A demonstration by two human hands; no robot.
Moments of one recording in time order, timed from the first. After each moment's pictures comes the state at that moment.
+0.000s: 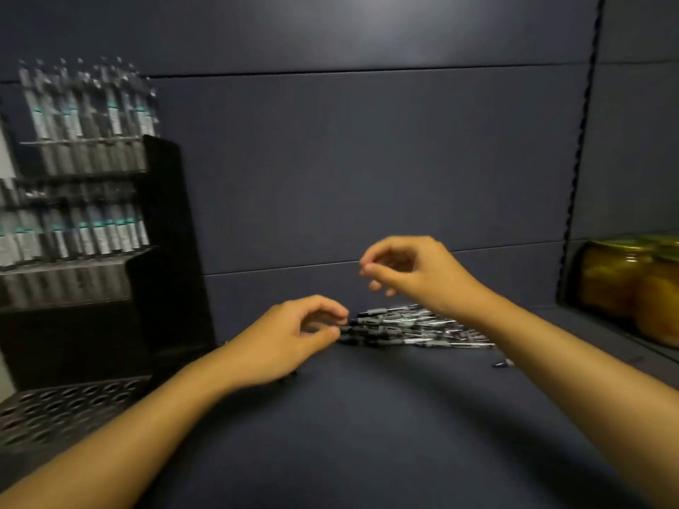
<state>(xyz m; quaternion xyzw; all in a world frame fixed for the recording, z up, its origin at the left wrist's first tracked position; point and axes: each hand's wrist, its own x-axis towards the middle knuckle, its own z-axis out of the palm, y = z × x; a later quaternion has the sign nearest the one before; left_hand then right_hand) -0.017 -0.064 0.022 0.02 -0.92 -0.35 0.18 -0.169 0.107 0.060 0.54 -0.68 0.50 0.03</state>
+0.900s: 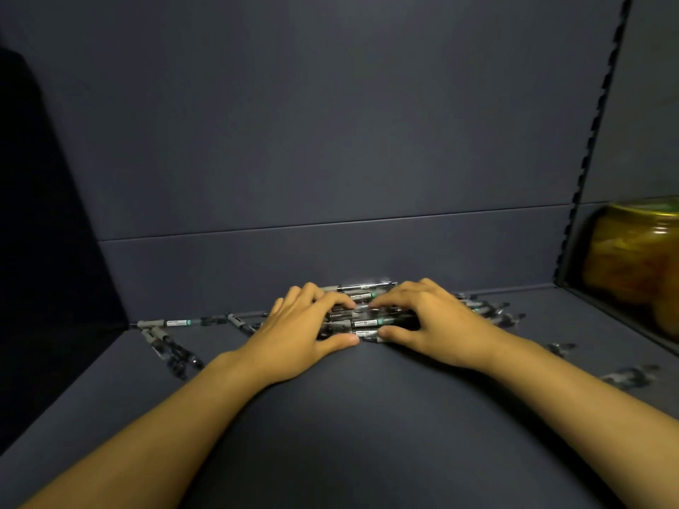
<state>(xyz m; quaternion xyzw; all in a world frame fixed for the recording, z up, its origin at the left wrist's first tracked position) -0.159 -0.044 -0.058 0.08 -0.98 -0.09 0.15 -0.296 0.145 -0.046 0.56 -0.81 0.20 0.06</state>
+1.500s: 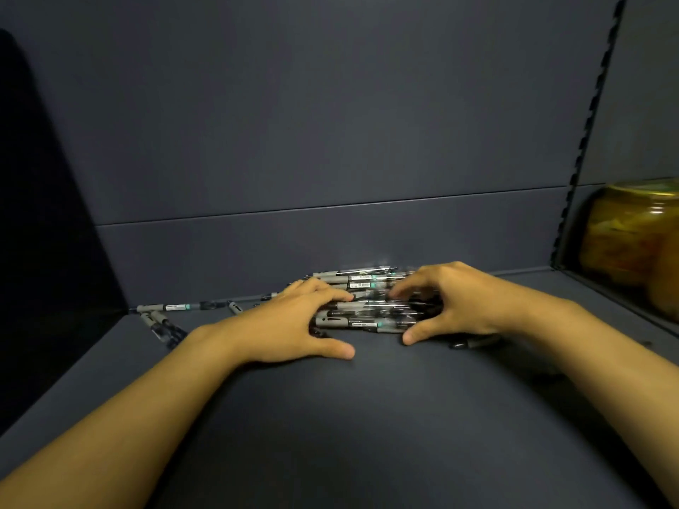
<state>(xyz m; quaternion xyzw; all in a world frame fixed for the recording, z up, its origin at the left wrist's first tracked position) -0.142 -0.040 -0.039 0.05 -0.99 -0.15 0.02 -0.303 0.174 -0.021 0.56 -0.82 0.14 -0.02</state>
